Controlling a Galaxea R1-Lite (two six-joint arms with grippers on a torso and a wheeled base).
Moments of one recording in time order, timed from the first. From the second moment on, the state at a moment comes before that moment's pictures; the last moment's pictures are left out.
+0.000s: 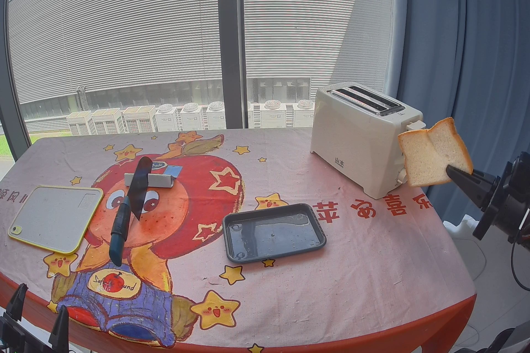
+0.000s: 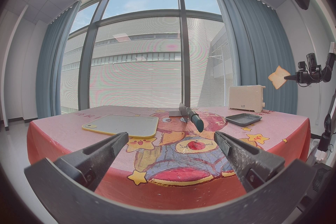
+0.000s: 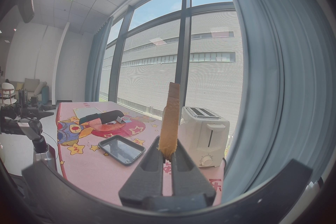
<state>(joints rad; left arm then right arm) -0.02 0.02 -0.02 0.00 0.01 -0.01 0.35 1.16 -0.33 -0.79 0.20 -0.10</state>
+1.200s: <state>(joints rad) -0.02 0.02 -0.02 0.00 0.01 -0.01 0.27 1.21 -0.44 -0.79 0.19 -0.05</state>
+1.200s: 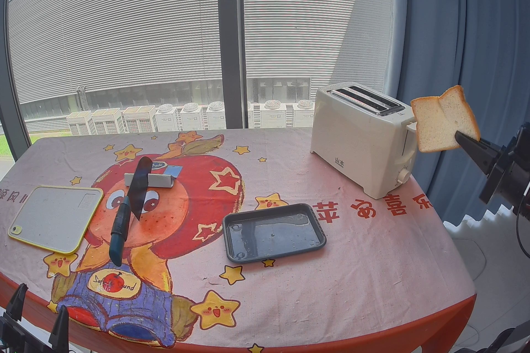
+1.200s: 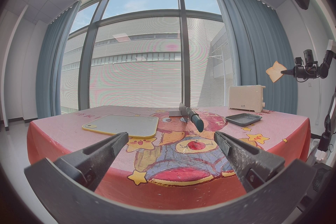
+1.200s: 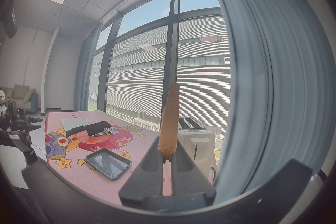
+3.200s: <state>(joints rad) -0.02 0.02 -0.02 0.00 0.01 -0.01 0.19 1.62 -0.98 -0.71 0.22 -0.04</state>
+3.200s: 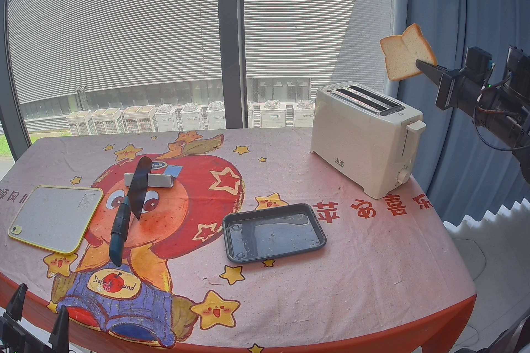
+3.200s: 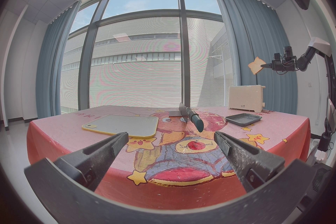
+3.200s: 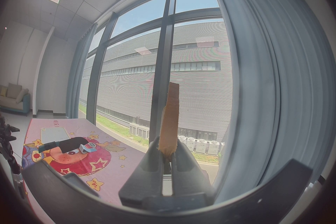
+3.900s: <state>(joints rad) -0.02 0.02 -0.02 0.00 0.01 -0.01 0.19 1.73 -1.16 -0.61 0.22 -0.06</state>
